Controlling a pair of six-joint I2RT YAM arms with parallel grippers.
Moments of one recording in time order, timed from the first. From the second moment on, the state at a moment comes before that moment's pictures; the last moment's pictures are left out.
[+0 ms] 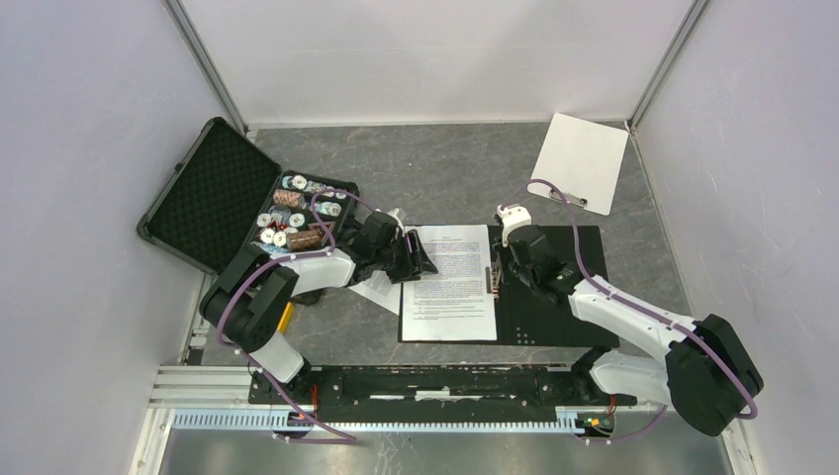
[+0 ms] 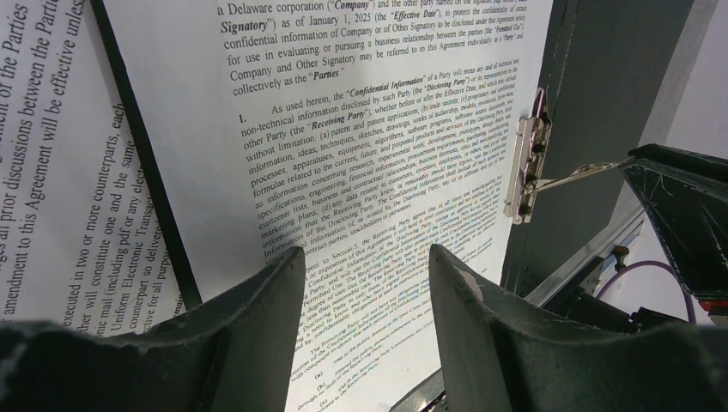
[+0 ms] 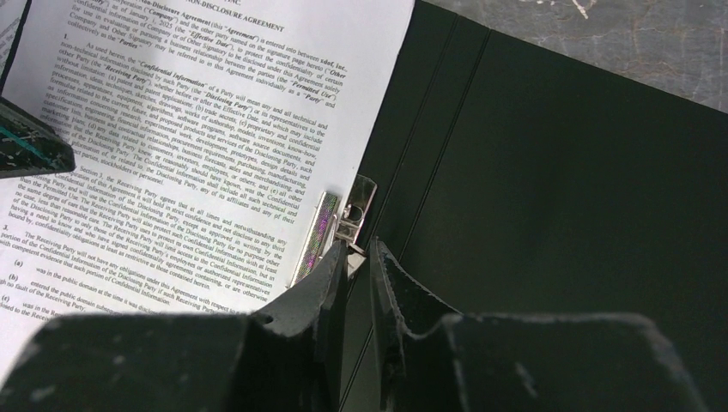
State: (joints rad) left arm -0.61 1.62 0.72 0.10 0.29 -0.82; right arm 0.63 1.16 0.57 -0.12 0.21 0.21
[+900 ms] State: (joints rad) left arm -0.61 1.63 0.71 0.12 0.29 -0.82; right arm 0.61 1.29 0.58 -0.01 0.20 0.16
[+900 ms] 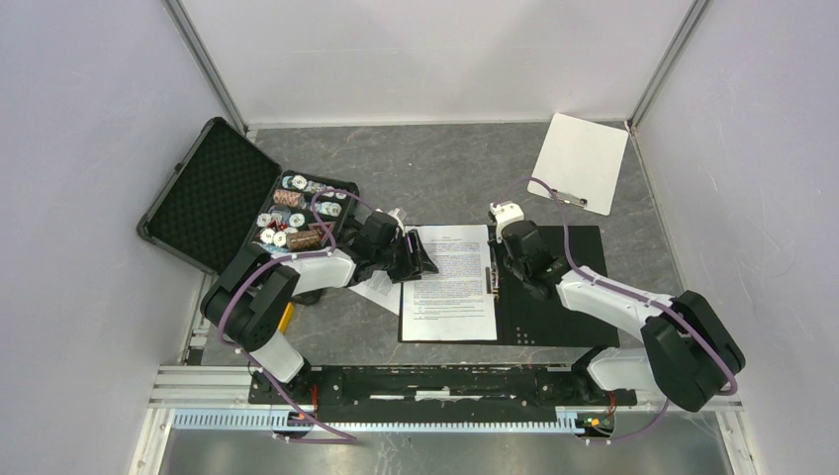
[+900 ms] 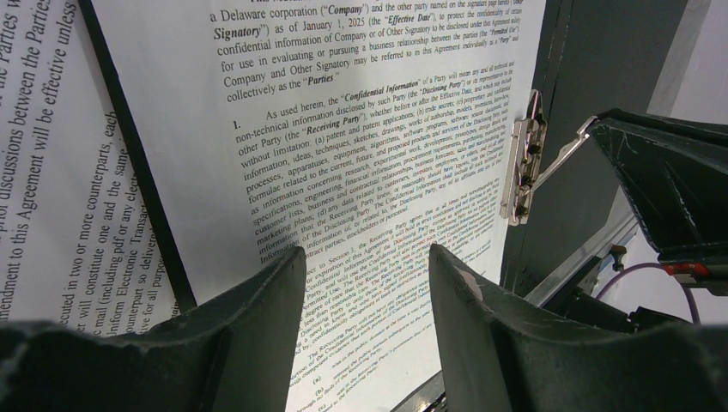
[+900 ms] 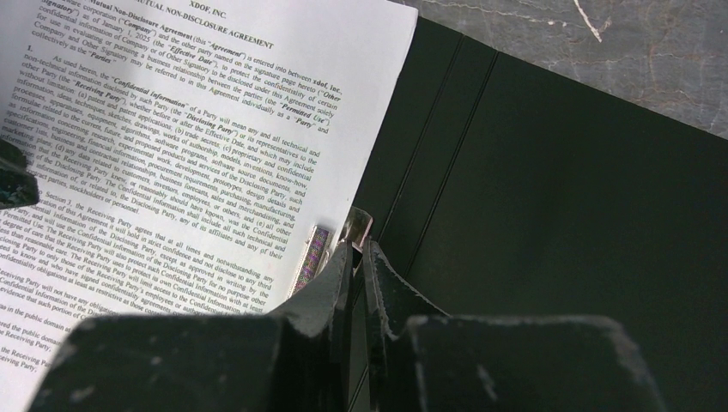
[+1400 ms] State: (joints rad) left arm -0.61 1.63 0.71 0.13 0.29 -0.82; right arm 0.61 1.40 0.60 0.04 0.21 0.16
